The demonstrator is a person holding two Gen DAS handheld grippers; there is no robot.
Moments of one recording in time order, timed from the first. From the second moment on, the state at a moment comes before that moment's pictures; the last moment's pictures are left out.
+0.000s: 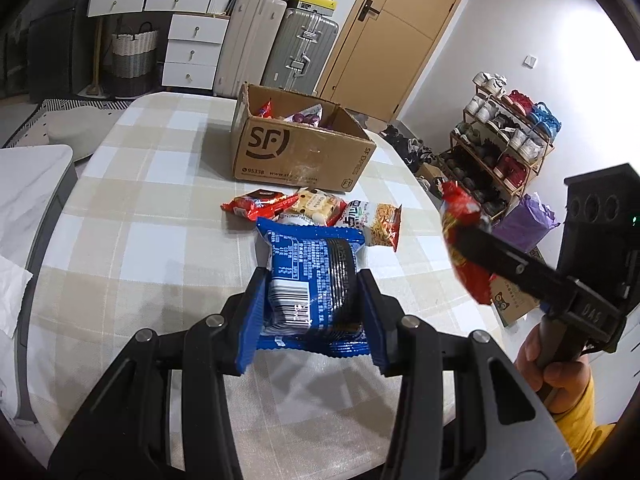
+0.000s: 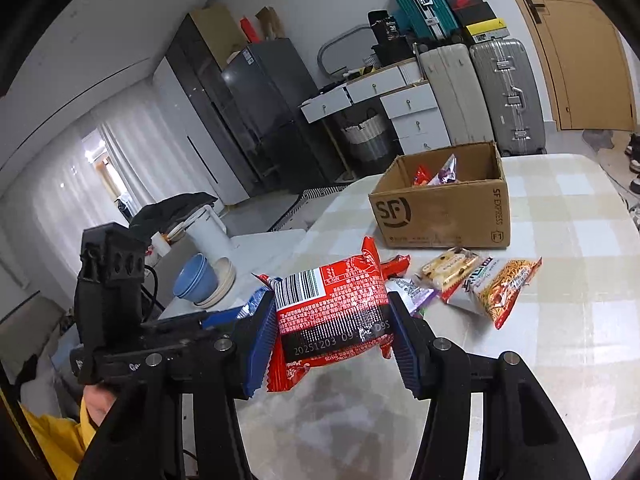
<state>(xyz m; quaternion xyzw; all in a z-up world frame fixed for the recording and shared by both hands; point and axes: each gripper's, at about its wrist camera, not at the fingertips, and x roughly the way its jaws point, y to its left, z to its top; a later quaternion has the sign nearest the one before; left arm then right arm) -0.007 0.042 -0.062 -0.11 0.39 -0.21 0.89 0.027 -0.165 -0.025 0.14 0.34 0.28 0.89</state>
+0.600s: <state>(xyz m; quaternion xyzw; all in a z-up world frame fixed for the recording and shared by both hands) 0.056 0.005 -0.012 -0.08 0.35 -0.23 0.90 0.073 -0.182 0.021 0.12 0.29 0.27 0.91</state>
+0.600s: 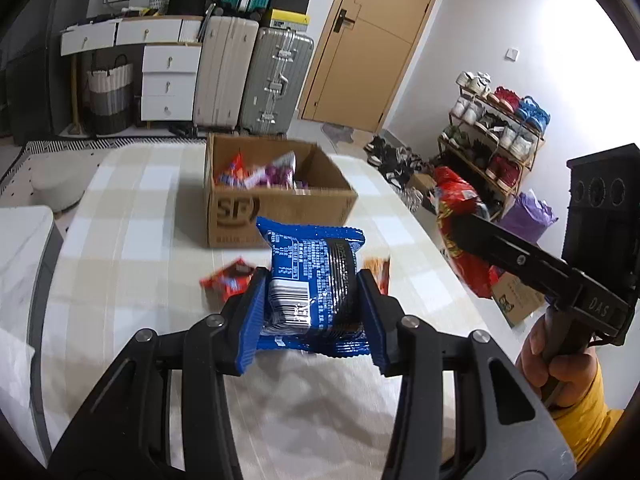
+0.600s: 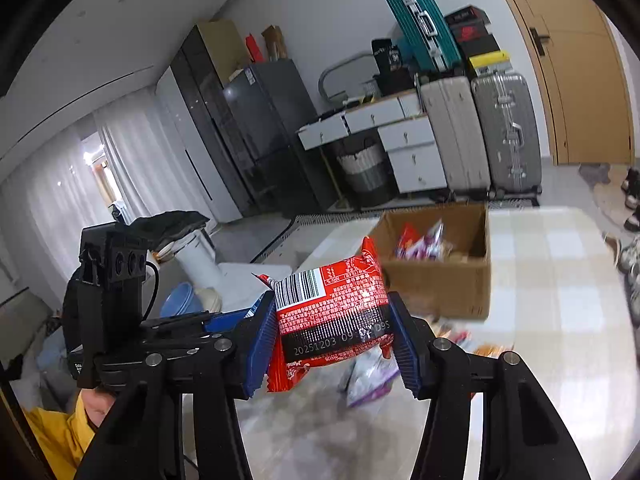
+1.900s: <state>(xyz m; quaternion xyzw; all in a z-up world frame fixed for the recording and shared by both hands) 0.372 -0.027 -0.009 -0.07 0.40 -0.16 0.90 0.327 -0.205 0.003 0.12 0.36 0.20 0.90</state>
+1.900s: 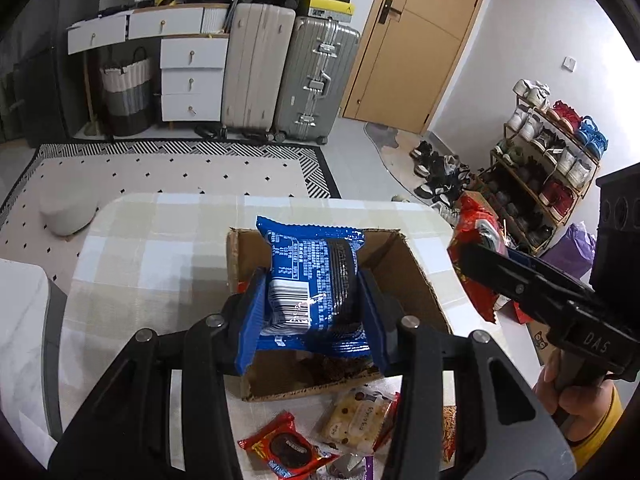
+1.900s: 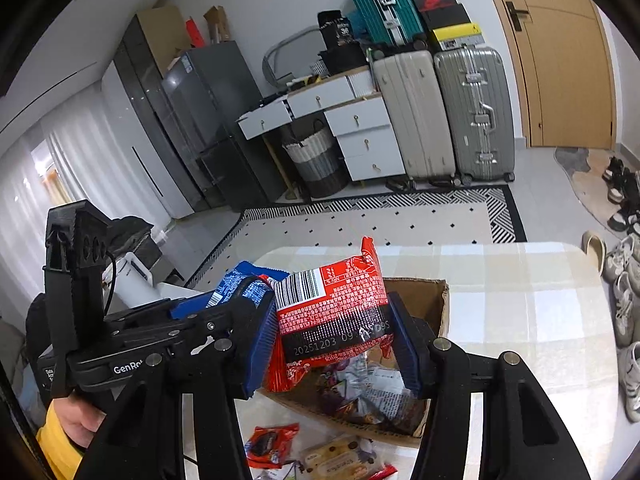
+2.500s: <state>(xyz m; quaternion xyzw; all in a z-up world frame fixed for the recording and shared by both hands) 0.411 -0.058 -0.057 -0.05 0.43 -0.19 0.88 0.351 -0.199 -0.033 0.10 0.39 0.18 0.89</state>
